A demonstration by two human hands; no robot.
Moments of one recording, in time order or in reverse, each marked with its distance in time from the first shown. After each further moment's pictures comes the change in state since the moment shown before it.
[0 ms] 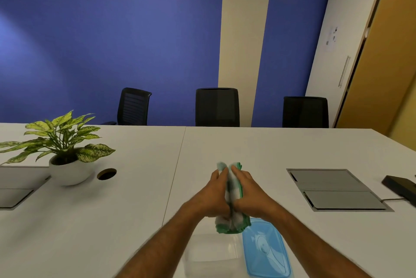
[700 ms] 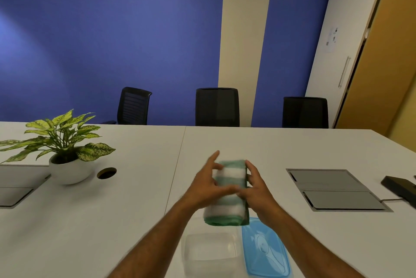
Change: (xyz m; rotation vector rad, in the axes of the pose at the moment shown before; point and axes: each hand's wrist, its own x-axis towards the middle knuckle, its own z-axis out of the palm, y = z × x) left_hand -0.011 -0.002 -0.019 -0.424 0.251 0.055; right_hand -0.002 0.011 0.004 0.605 0.190 0.097
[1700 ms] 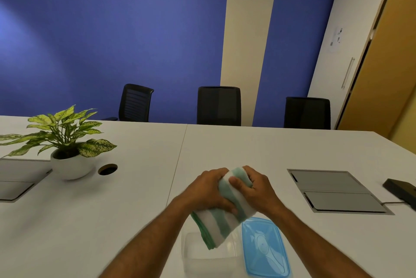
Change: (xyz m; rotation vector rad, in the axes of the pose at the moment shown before) left_hand 0.008 -0.015 -0.006 0.445 -0.183 0.081; right_hand 0.010 -0.002 -0.007 -0.517 0.059 -0.397
